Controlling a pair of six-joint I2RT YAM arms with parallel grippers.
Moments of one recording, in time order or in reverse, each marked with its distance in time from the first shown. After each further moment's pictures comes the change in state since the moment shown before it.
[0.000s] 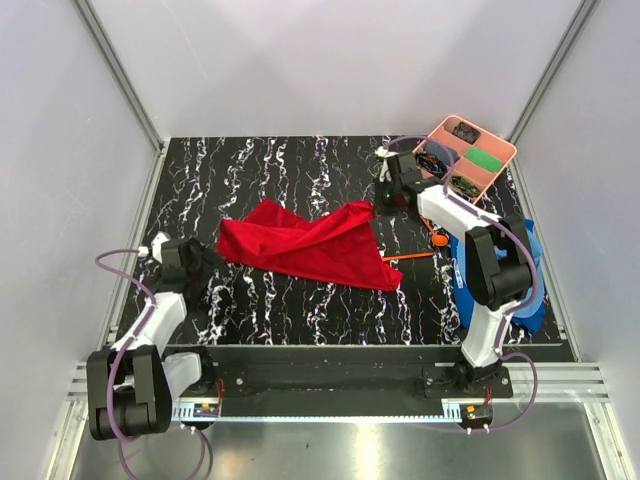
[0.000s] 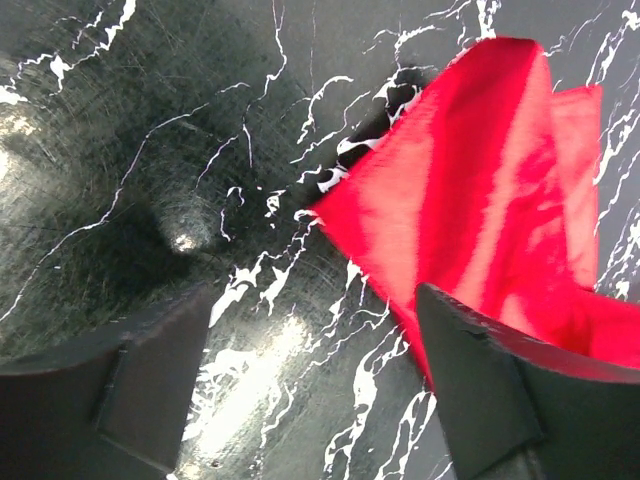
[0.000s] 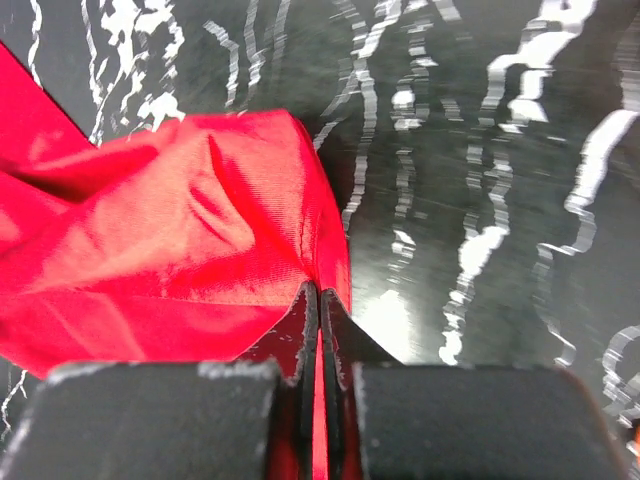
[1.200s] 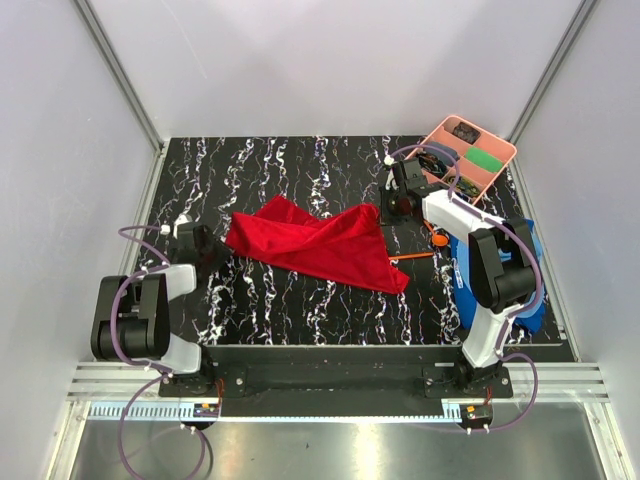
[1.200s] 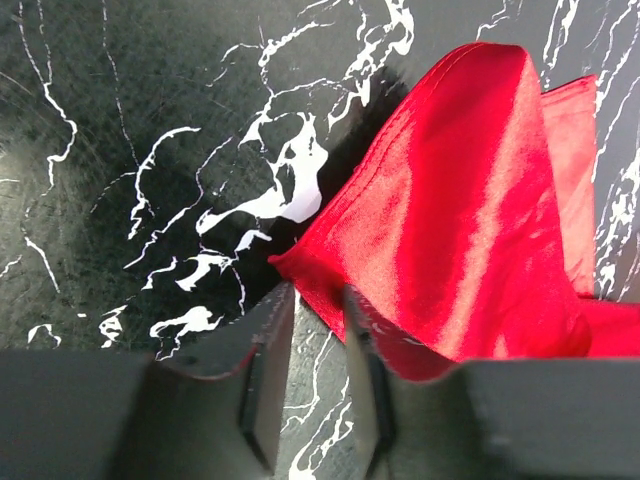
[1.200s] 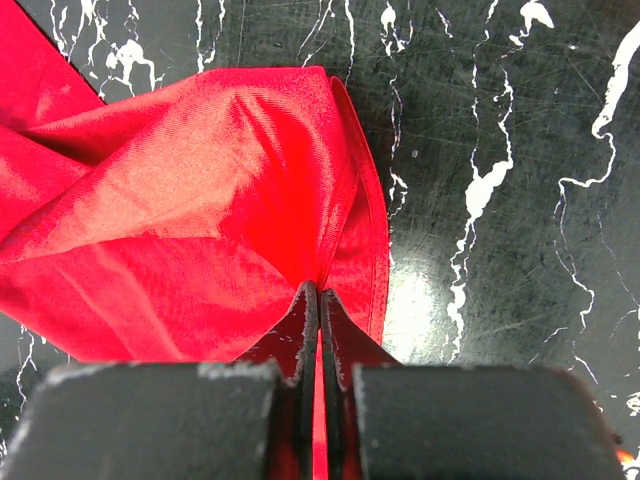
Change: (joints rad) left arm -0.069 0.408 0.108 0.316 0.109 0.030; right arm -0.029 -0.039 -0.074 -0.028 -0.040 0.055
